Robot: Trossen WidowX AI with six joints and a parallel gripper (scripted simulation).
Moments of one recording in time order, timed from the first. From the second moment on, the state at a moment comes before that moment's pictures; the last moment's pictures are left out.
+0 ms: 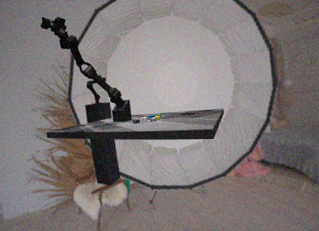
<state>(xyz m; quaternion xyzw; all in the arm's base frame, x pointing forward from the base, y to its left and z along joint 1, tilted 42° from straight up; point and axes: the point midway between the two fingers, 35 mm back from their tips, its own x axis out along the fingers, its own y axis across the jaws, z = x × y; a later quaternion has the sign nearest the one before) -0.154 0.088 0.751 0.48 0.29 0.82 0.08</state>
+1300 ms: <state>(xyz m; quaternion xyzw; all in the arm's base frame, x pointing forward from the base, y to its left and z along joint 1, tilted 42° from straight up) 0.304 -0.101 0.631 0.58 0.11 0.34 -0.74</state>
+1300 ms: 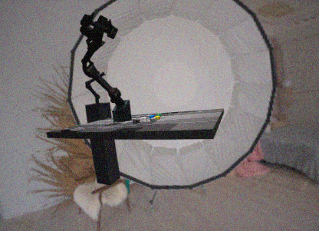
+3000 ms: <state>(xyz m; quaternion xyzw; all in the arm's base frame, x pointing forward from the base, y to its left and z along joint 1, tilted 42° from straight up) 0.232 -0.117 0.120 0.23 -0.68 0.27 -0.64</state>
